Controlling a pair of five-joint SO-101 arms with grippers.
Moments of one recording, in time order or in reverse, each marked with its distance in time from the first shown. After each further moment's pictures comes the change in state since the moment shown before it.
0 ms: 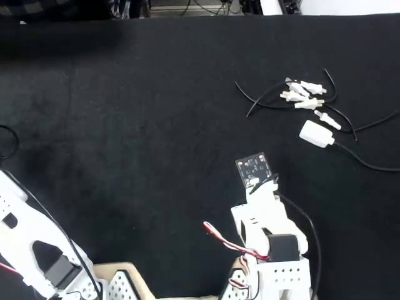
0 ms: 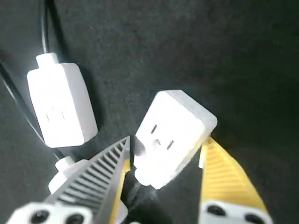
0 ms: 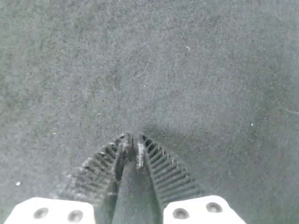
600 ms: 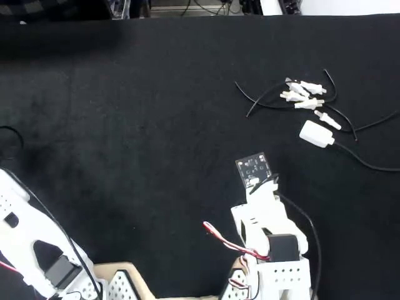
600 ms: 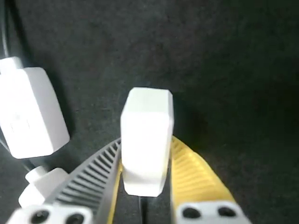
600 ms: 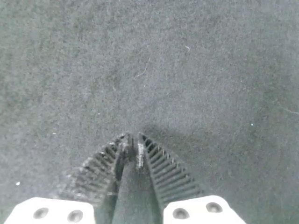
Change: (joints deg) left arm 0.0 0.0 -0.7 3.3 0.1; right arm 0.0 0.0 0.0 0.0 0.0
